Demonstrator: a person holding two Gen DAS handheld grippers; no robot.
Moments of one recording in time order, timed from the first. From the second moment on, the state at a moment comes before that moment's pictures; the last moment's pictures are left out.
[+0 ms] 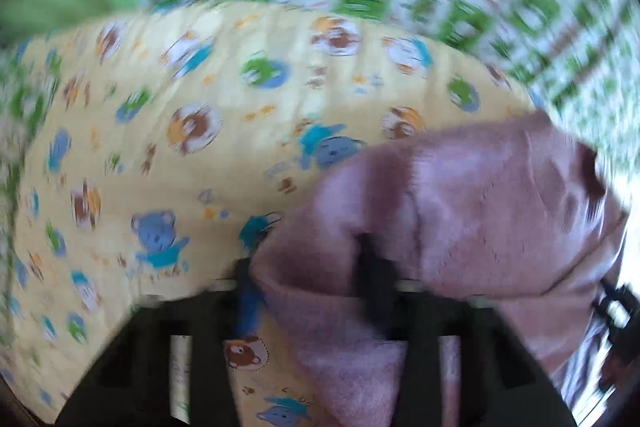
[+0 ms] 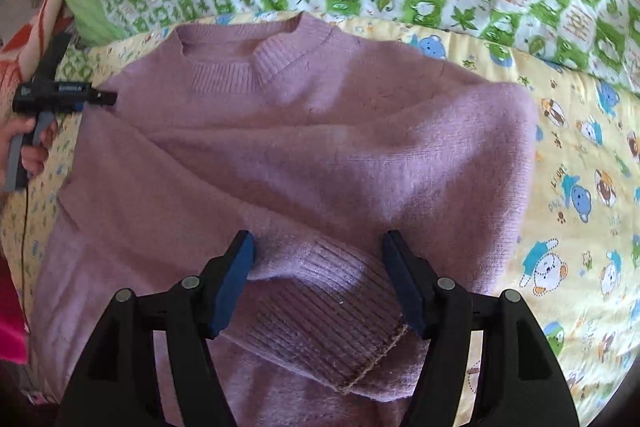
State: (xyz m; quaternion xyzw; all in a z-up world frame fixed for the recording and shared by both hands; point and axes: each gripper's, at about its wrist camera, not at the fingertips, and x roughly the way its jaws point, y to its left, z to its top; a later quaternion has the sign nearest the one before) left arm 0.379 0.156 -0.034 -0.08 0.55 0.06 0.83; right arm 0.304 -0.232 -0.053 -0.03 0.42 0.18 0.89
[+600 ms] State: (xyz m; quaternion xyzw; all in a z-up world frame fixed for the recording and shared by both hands) left arm 0.406 0.141 -0.030 0.02 0.51 0.12 0.85; right arm 0.312 -0.249 -0.051 0.01 0.43 0.18 0.88
